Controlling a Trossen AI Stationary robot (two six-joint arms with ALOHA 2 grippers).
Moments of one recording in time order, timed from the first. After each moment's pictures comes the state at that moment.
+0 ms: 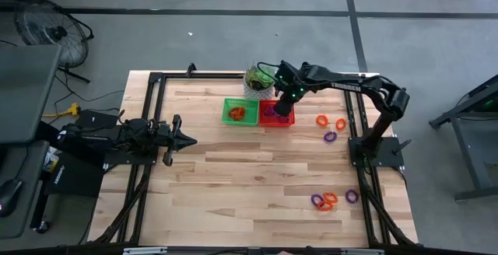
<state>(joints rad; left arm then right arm) -0.07 0.01 0.01 0.00 0.01 -0.10 -0.52 1.71 1.29 -0.77 -0.06 0.10</state>
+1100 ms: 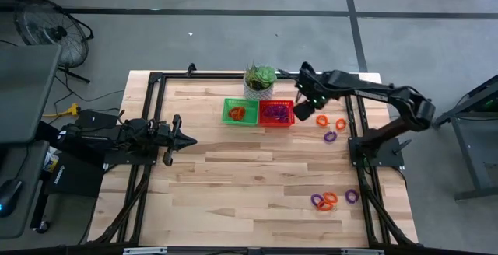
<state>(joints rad) -0.07 0.01 0.01 0.00 0.01 -0.10 -0.51 1.45 1.13 -1.03 0.09 0.45</state>
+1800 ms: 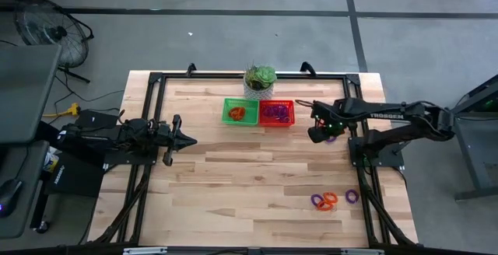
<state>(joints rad) -0.07 0.01 0.01 0.00 0.01 -0.10 -0.37 1.18 0.64 -0.95 -0.04 0.87</state>
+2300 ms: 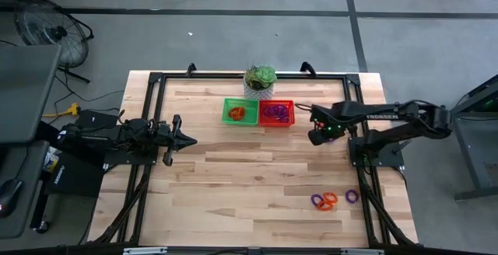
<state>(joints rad) -0.07 0.01 0.01 0.00 0.01 -0.10 -0.37 1.23 0.57 -0.88 -0.02 0.88</state>
